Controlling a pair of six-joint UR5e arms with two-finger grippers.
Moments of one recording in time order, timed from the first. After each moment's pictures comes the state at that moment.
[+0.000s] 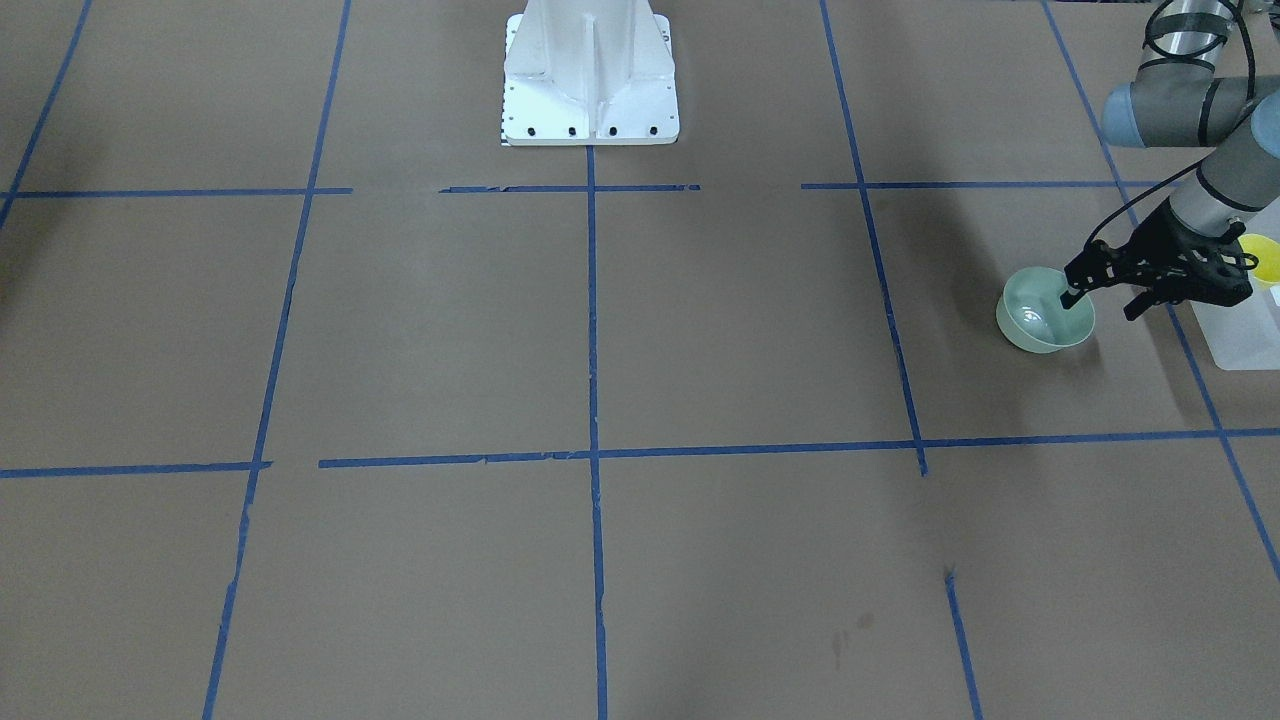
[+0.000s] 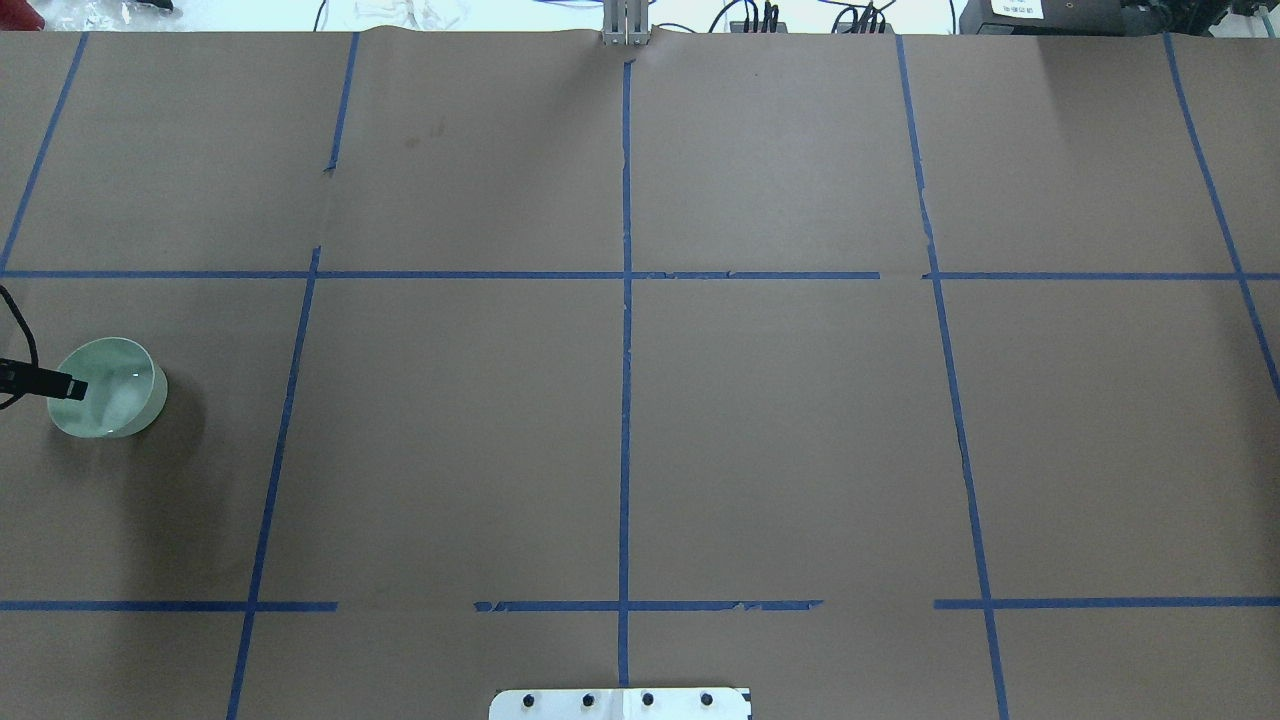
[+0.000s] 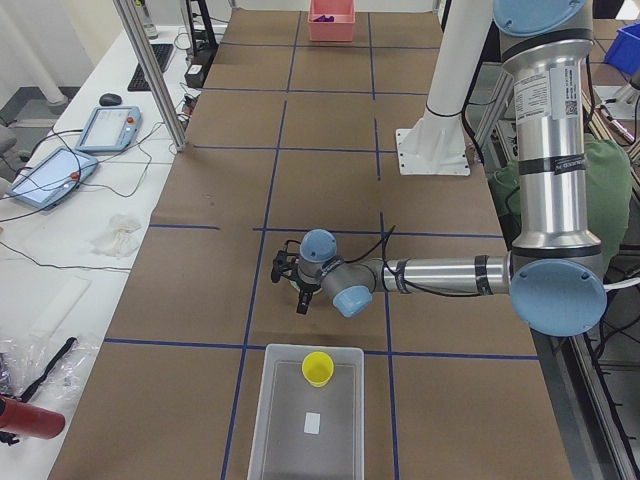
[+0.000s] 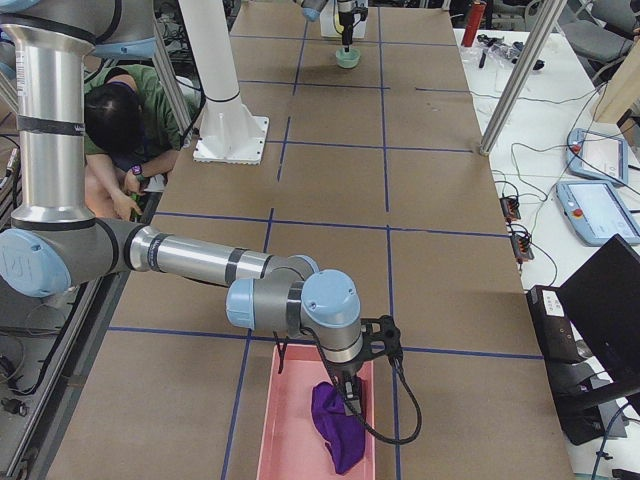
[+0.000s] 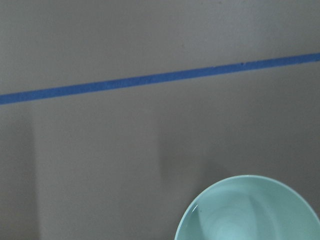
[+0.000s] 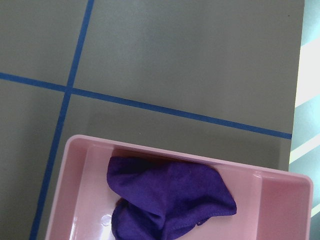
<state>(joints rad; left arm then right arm) -1.00 -1.44 -1.51 -2.49 -2.18 -0.69 1.78 -1.65 1.58 -1.44 2.23 -0.29</state>
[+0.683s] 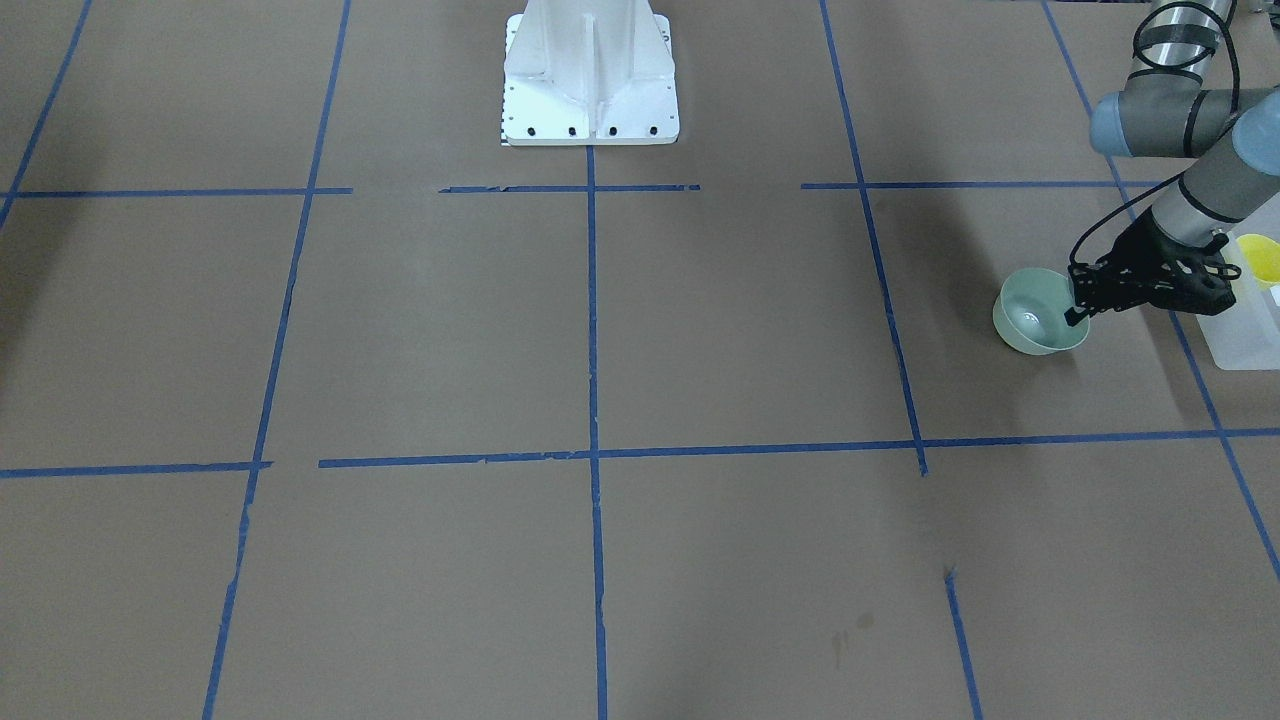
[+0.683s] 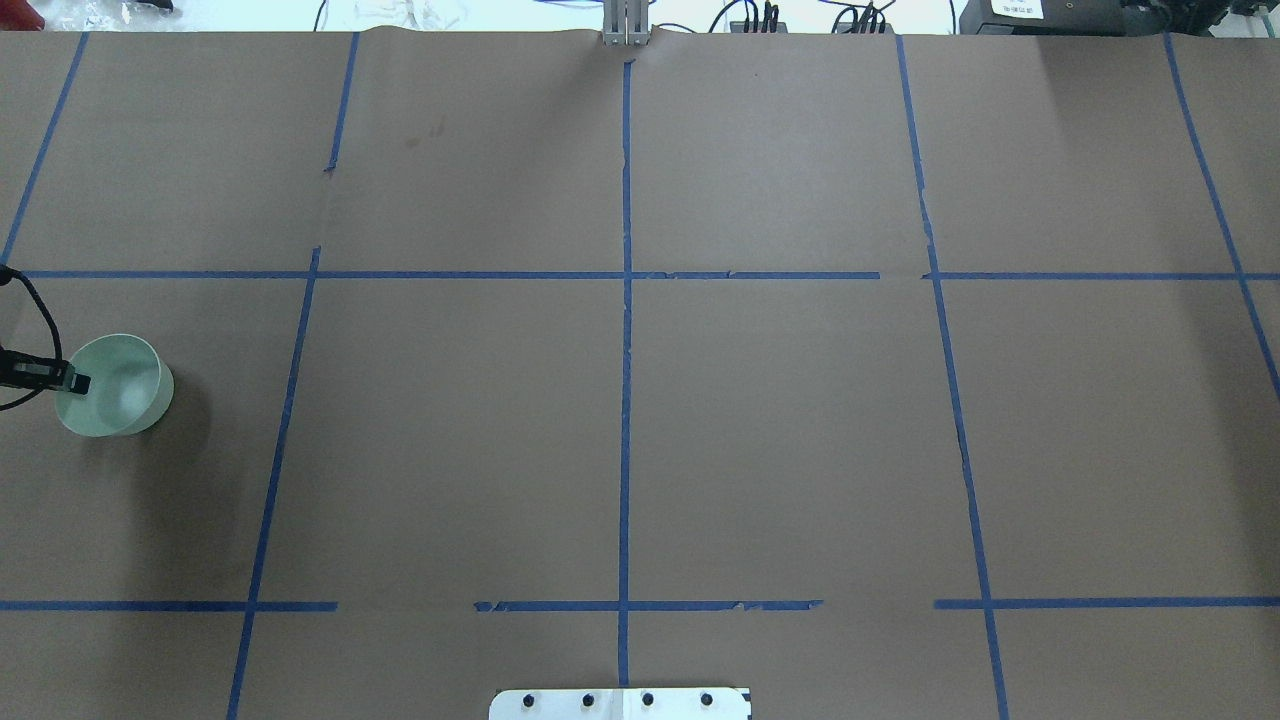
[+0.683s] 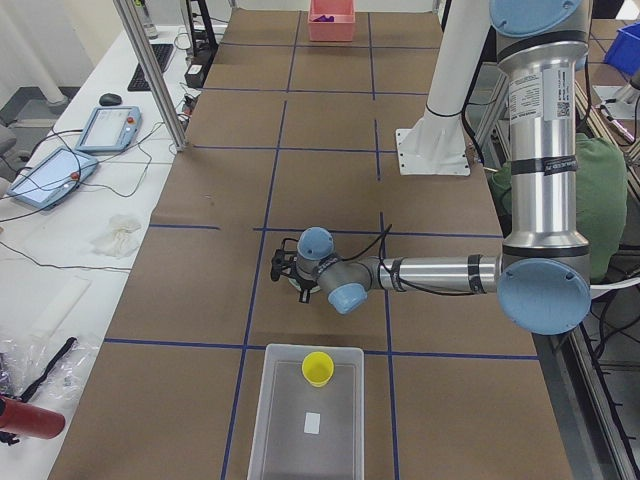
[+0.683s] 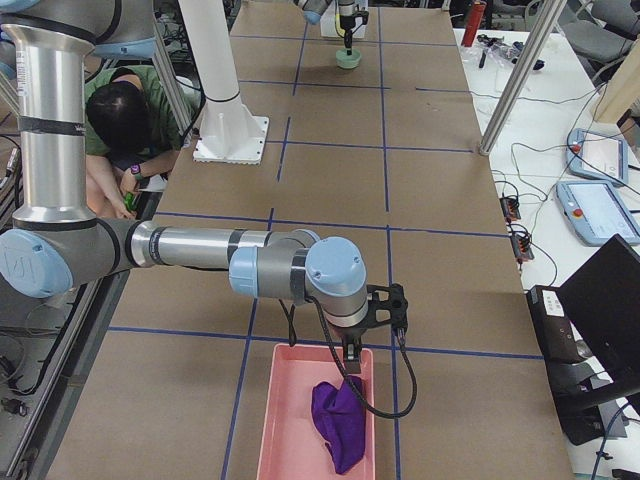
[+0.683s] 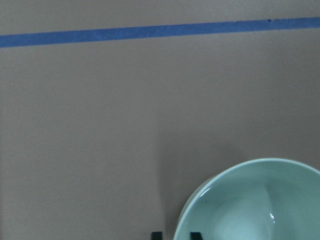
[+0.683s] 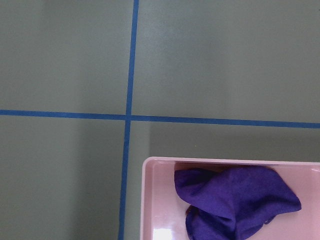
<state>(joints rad) -0.99 -1.46 -1.52 -2.49 -2.19 -0.80 1.78 -1.64 1.71 -1.60 2.37 -0.13</state>
